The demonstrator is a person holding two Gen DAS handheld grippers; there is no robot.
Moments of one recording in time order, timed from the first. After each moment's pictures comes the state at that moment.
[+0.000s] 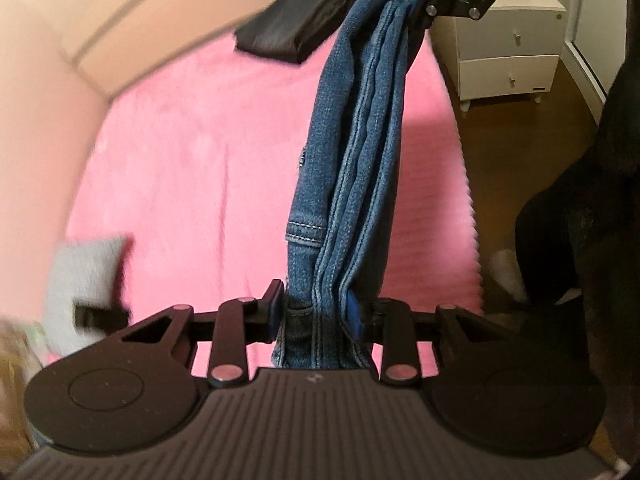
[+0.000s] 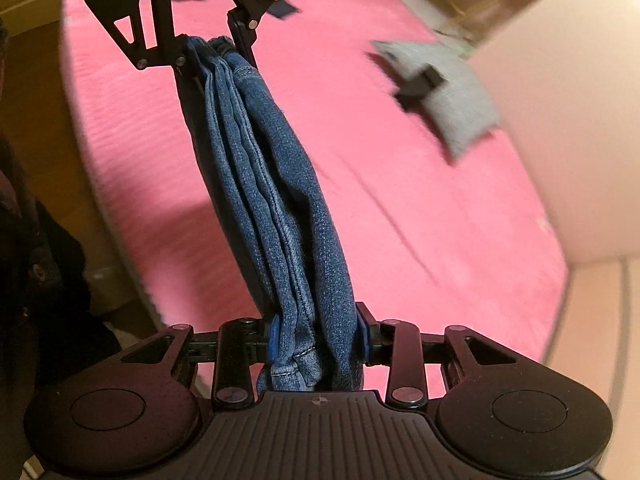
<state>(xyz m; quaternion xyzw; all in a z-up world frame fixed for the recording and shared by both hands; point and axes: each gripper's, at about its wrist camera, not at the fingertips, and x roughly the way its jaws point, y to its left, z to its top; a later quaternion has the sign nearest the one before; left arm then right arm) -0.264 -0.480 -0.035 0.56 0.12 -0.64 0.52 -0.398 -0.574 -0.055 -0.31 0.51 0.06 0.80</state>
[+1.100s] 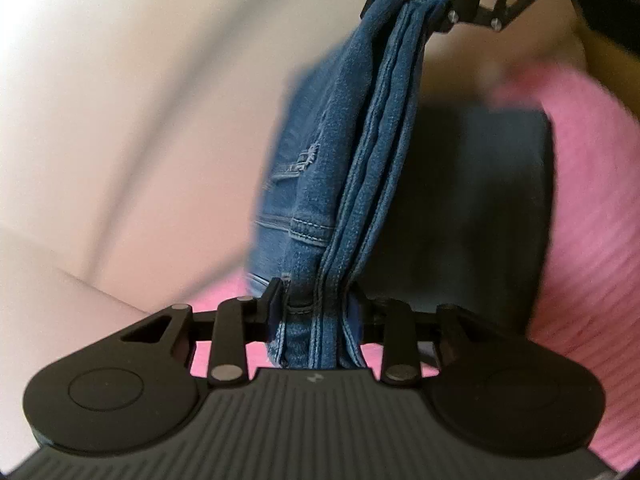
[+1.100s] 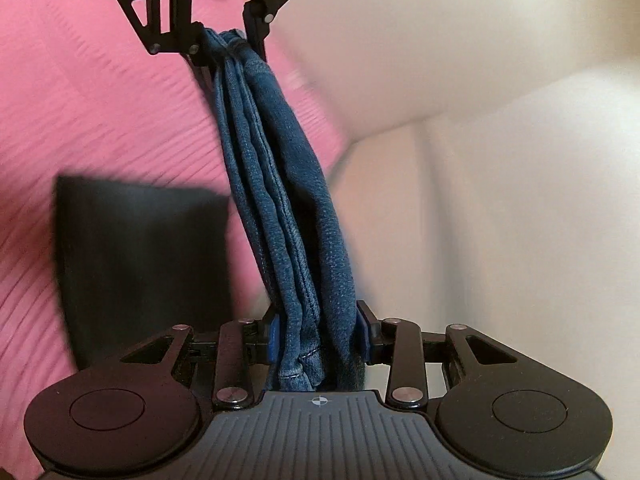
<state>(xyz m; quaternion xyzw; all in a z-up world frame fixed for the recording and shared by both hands) -0.404 -1.131 -0.178 0.58 -0.07 -0.63 0.51 -0.539 -1.192 -0.176 -0.37 0.43 -0.17 0.81</state>
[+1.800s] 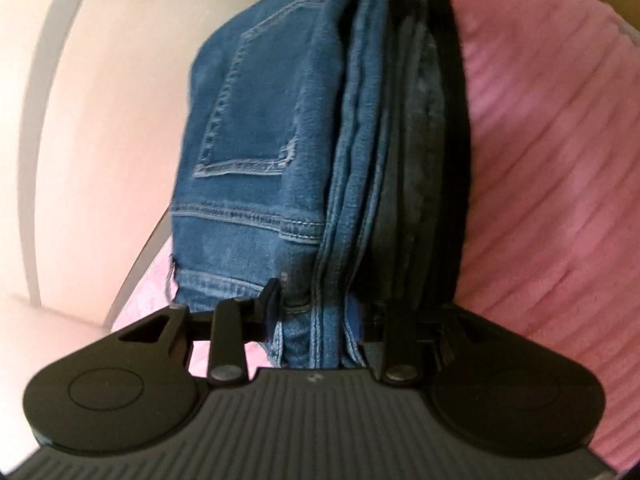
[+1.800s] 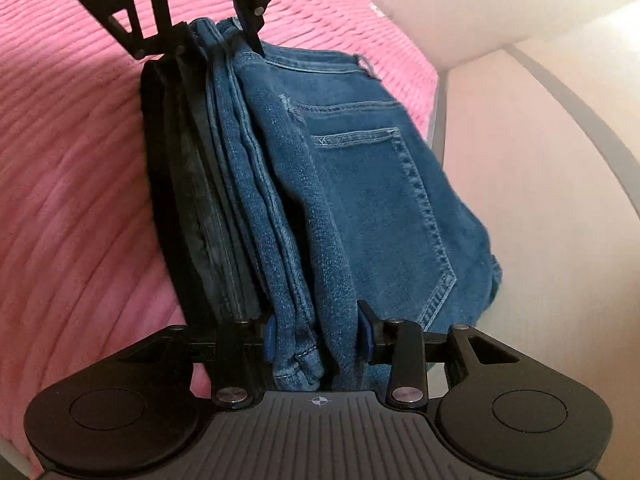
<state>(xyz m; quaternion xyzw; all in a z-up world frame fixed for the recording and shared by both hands) -0.440 -1.124 -0.278 0.61 -0.08 -0.63 0.47 -0.546 -1.170 -0.285 -0.29 0.50 -0.14 0.80</state>
